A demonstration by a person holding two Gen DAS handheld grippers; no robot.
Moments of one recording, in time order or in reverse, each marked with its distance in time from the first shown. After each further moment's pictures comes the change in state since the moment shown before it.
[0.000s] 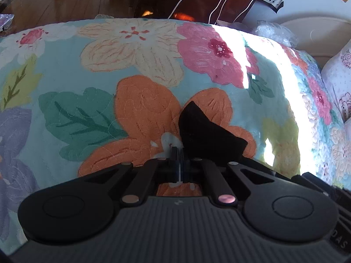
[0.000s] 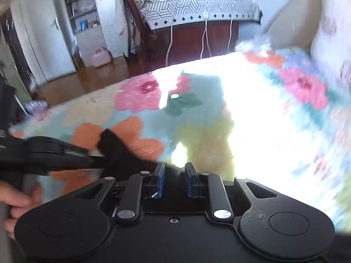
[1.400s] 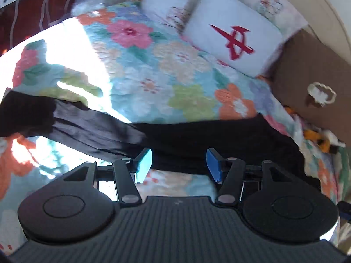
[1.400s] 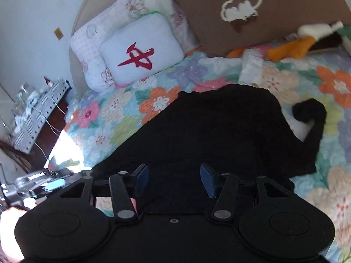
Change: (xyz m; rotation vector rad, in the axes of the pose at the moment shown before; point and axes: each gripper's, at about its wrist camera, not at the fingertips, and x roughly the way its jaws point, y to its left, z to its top) left arm -0.144 -0.208 -0.129 0.687 0.170 -0.540; right arm -0.398 -0.125 -0.252 1.030 -0.225 -0.446
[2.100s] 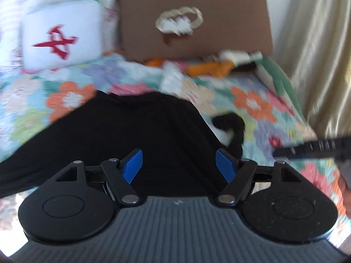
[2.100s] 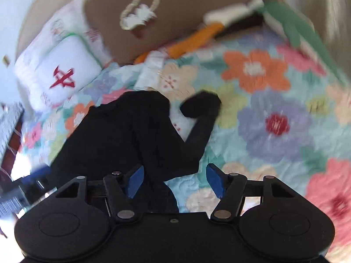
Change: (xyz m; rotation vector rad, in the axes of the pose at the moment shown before) left arm 0.057 -0.273 -0.132 0.556 0.055 -0.265; right arm -0.001 -0.176 0.005 0.177 -0.007 -0.212
